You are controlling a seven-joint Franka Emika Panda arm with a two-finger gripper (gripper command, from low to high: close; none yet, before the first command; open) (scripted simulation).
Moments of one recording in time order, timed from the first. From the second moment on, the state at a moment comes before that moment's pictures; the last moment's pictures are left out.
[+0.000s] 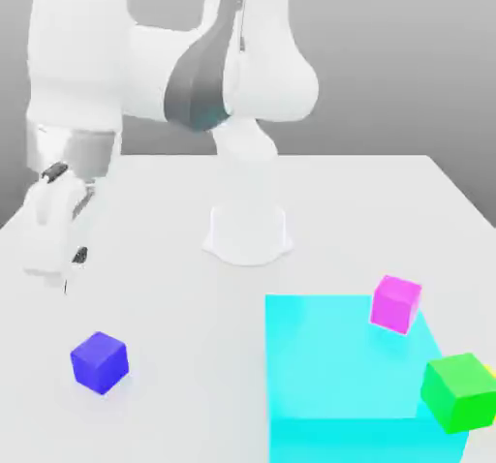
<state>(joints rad) -0.59 -0.08 0.15 -2.61 -0.11 2.69 2.11</state>
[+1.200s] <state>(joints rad) -0.32 0.11 0.32 -2.41 -0.06 2.51 2.57</state>
